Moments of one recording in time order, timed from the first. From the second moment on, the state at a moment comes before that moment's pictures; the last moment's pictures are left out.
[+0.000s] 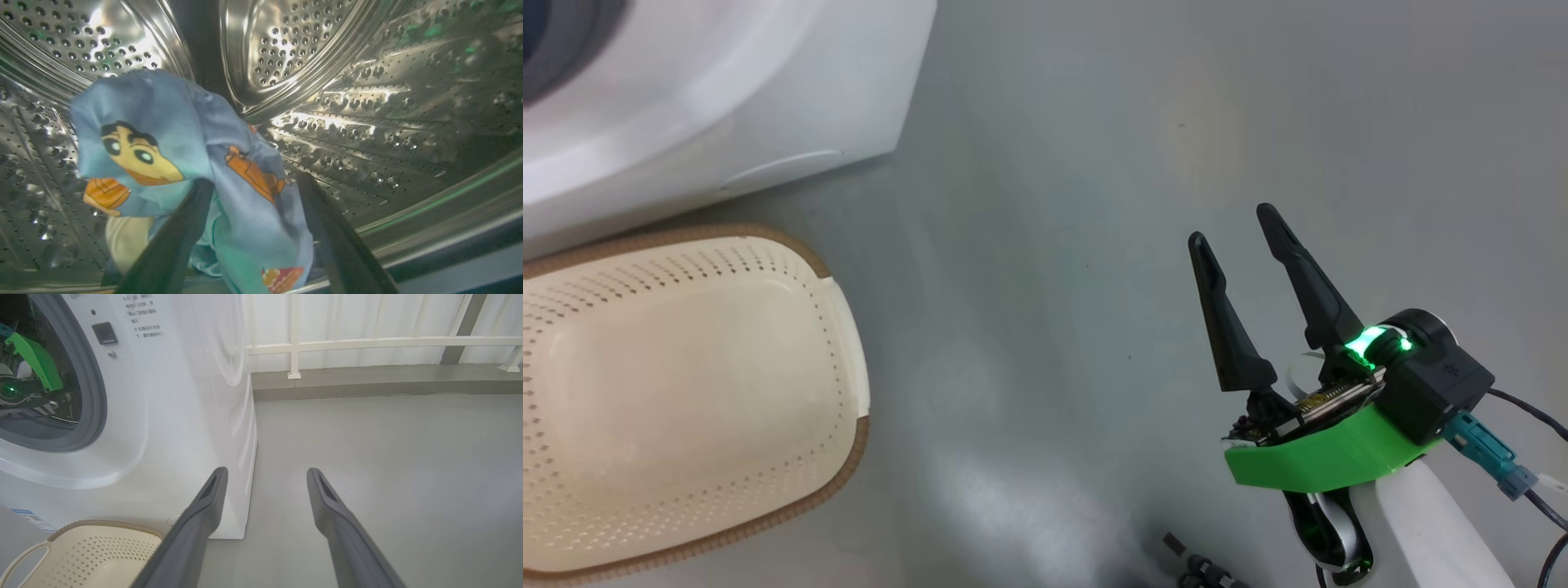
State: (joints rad) left arm -1.45 0.54 -0.50 1.13 -0.73 -0.13 -0.03; right arm -0.28 -0.04 0.26 -0.03 0.26 0.13 -0.25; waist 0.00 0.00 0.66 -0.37
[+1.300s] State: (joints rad) left arm -0.67 0.44 -0.39 0.69 -0.72 -0.13 -0.26; right arm -0.24 -0.16 0.21 0.17 0.36 0.13 -0.25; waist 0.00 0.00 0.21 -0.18
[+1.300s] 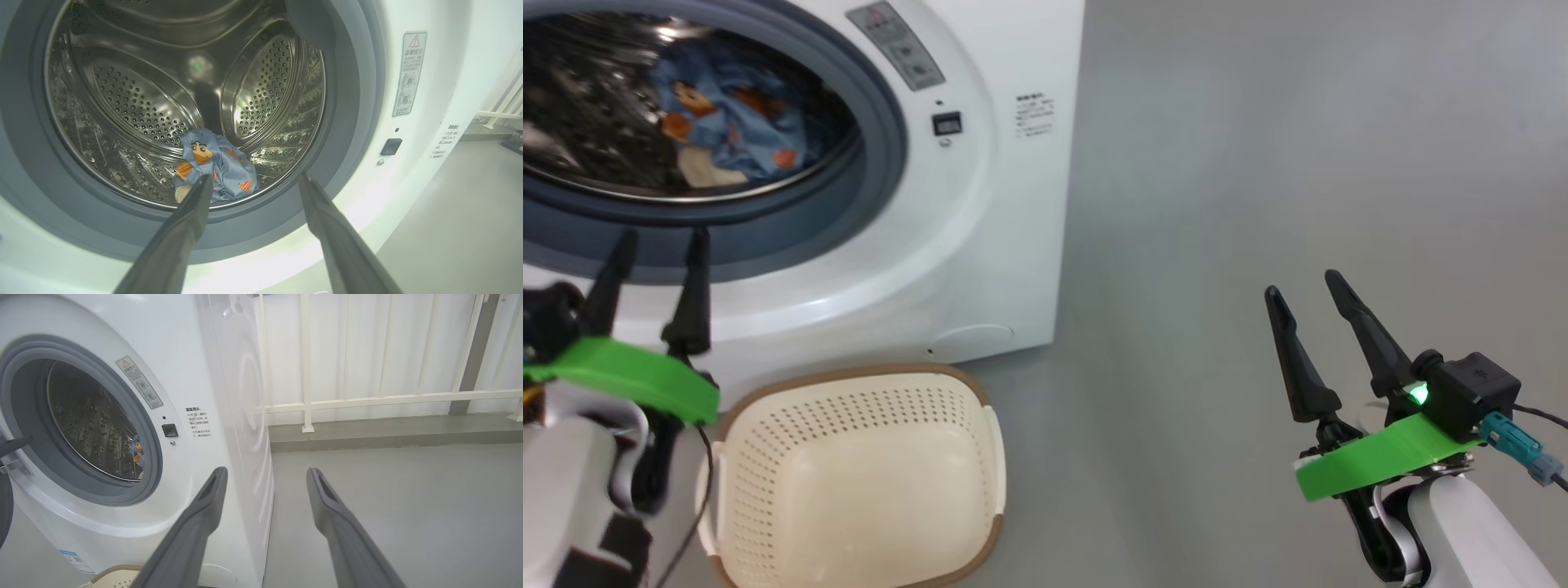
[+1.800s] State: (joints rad) left arm -0.32 0.39 -0.23 0.48 -0.62 -0.13 -0.26; right arm -0.19 -0.21 0.19 0.20 0.41 0.13 -0.25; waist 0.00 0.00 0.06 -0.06
